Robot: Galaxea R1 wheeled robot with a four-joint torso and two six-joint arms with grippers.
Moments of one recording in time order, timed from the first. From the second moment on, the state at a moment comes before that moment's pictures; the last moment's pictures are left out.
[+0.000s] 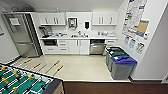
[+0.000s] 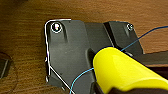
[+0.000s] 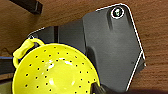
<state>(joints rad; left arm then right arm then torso) 1.56 2.84 -2.70 0.86 -0.37 -0.76 -1.53 3.00 -2.66 0.14 0.19 -0.04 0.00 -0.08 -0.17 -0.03</state>
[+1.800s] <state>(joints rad) 1.54 2.85 -2.70 0.87 -0.31 -0.76 -1.54 3.01 -2.65 0.14 0.18 -0.03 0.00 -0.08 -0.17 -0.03</state>
